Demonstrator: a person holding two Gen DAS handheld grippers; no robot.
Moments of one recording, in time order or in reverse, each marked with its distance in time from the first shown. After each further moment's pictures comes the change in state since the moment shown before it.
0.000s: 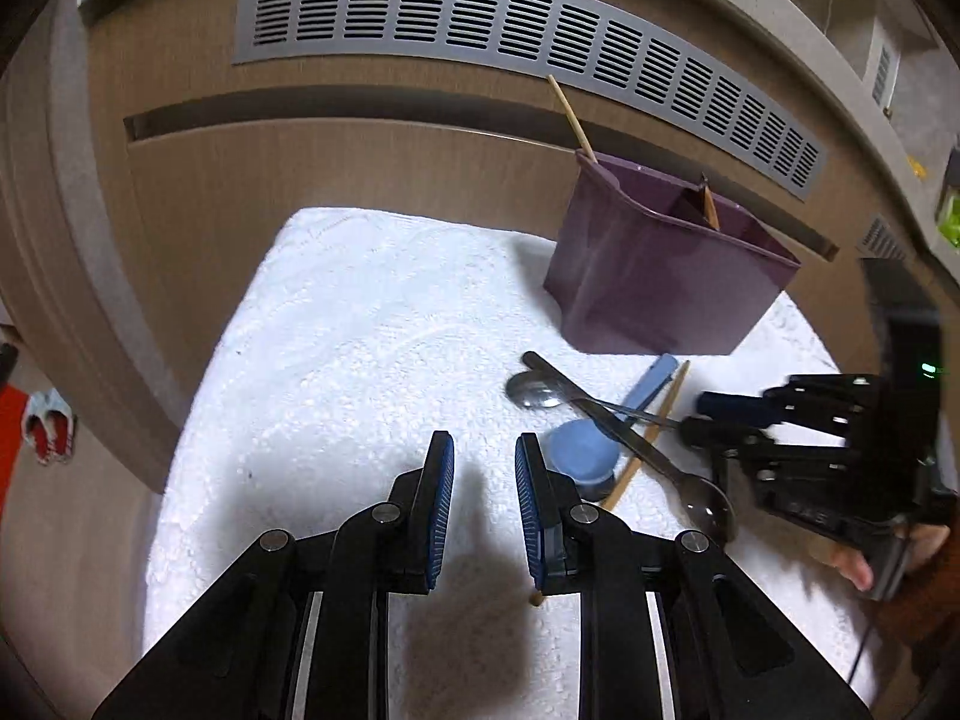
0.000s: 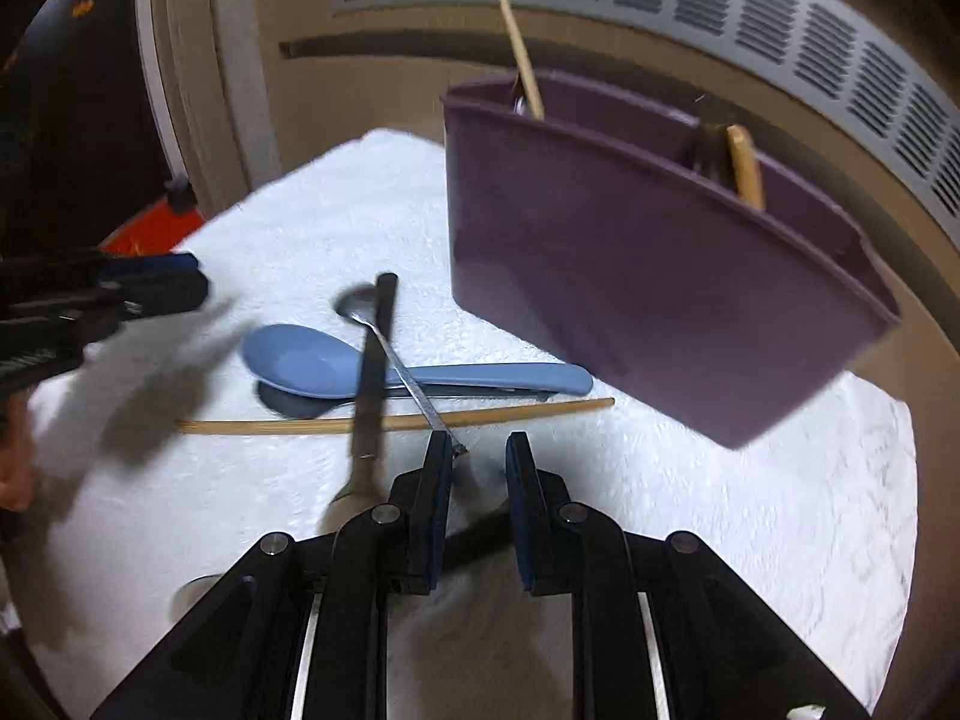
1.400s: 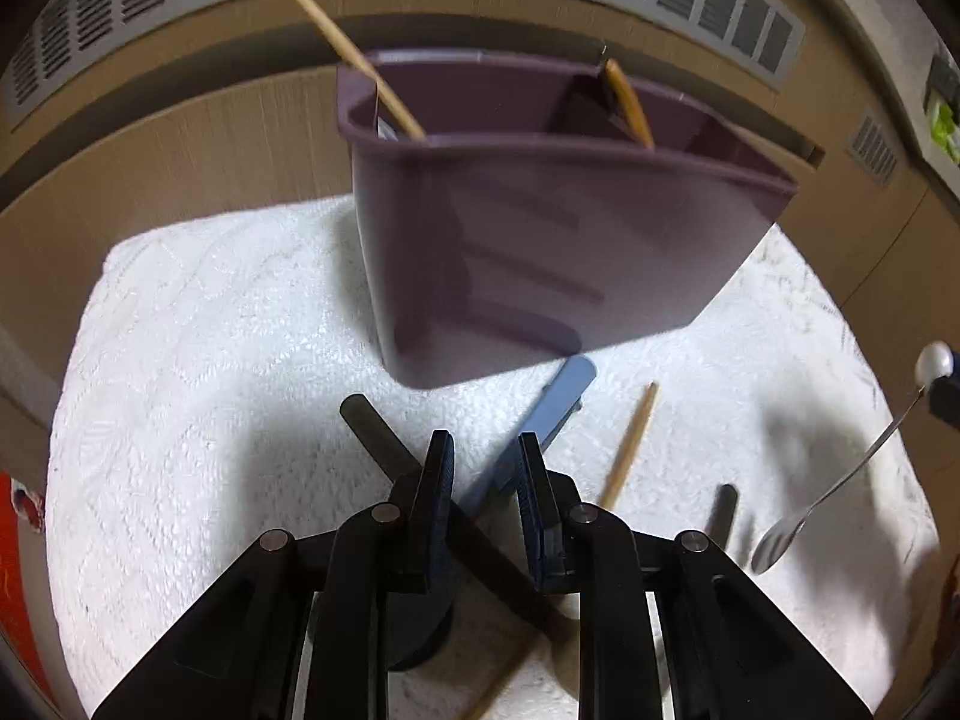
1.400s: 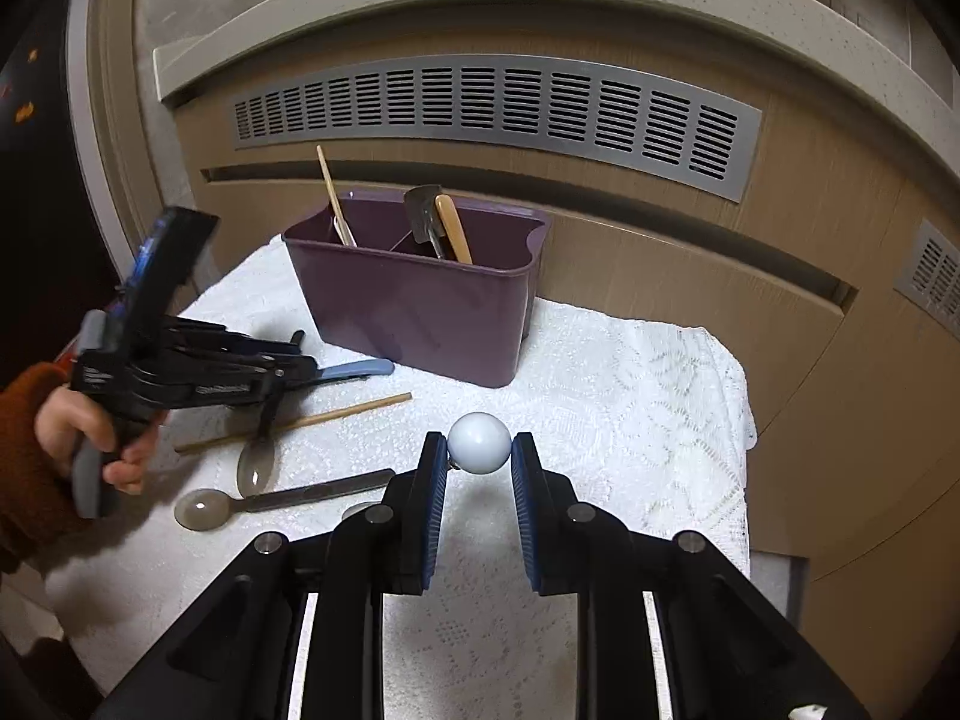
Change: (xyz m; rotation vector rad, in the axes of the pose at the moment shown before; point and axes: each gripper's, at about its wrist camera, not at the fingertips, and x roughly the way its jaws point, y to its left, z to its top) left arm 0.104 -0.091 0.044 0.169 0.199 -0.055; right arm -0.134 -0.075 -0.060 0.217 -0.166 -0.125
